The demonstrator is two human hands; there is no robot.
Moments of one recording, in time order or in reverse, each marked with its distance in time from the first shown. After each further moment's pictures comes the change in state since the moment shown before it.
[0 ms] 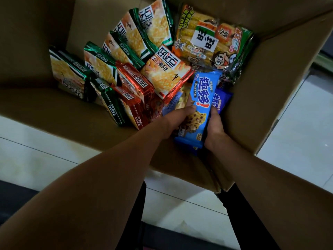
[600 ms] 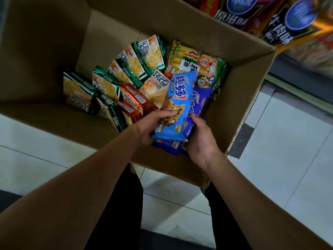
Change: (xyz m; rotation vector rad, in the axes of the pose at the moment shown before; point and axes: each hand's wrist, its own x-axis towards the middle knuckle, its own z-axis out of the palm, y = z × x) left_hand -0.104 0.041 -0.019 -0.145 -0.205 0.039; right_hand -0.113 -0.017 0.012 0.151 -0.312 -0.062
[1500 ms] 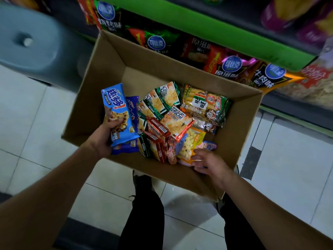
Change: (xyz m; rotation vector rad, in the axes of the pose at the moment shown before) left_hand -0.177 0.079 -0.080 -0.248 0.484 0.267; right_hand -0.057 -0.019 0.029 -0.551 0.101 0.056
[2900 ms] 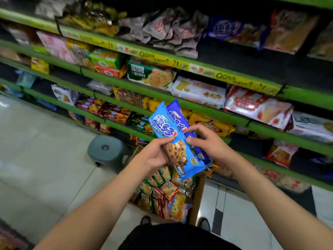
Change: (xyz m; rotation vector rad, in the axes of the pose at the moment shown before) left_hand -0.537 0.129 0.207 -0.005 -0.706 0.335; right_hand -0.612 -0.246 0.014 -0.444 -0.165 -1.149
